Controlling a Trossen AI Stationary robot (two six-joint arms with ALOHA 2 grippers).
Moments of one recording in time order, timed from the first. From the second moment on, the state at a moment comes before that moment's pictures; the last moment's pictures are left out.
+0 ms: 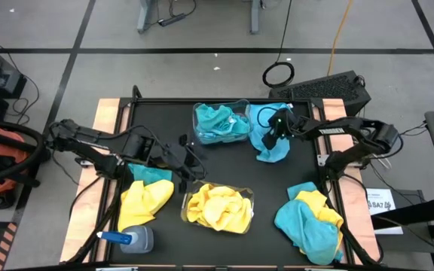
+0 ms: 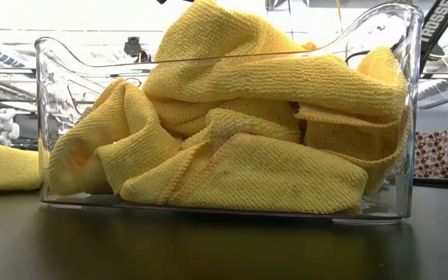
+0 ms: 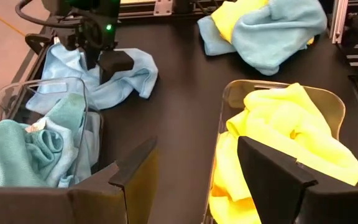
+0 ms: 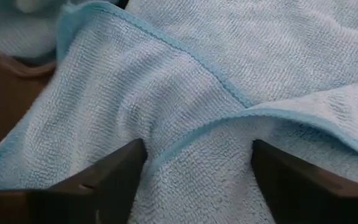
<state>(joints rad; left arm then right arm) -0.22 1.41 1.38 -0.64 -0.23 -0.10 -0.67 1.47 0.46 0.01 0.05 0.11</state>
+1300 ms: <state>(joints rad) -0.33 1.43 1.38 -0.64 -0.30 -0.10 -0.58 0.89 0.58 0.11 0.06 0.03</state>
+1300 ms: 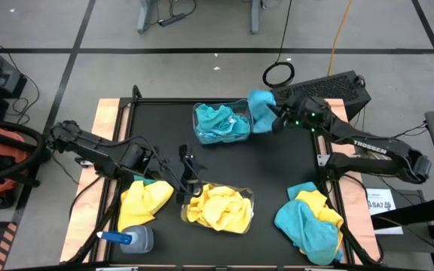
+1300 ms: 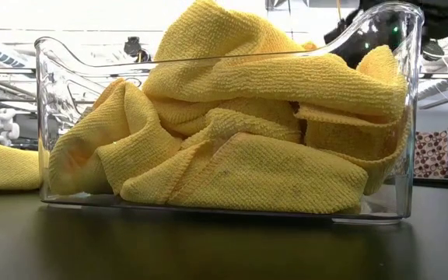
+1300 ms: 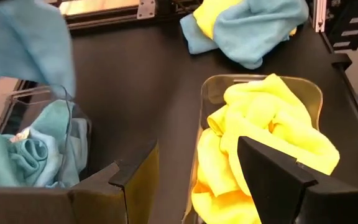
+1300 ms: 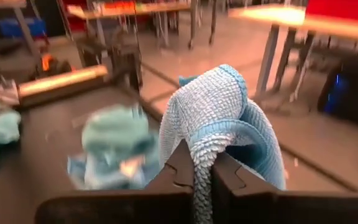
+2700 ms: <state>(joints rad) -0.41 1.47 1.38 -0.62 -0.30 -0.10 -0.41 1.56 0.78 0.37 -0.05 -0.22</state>
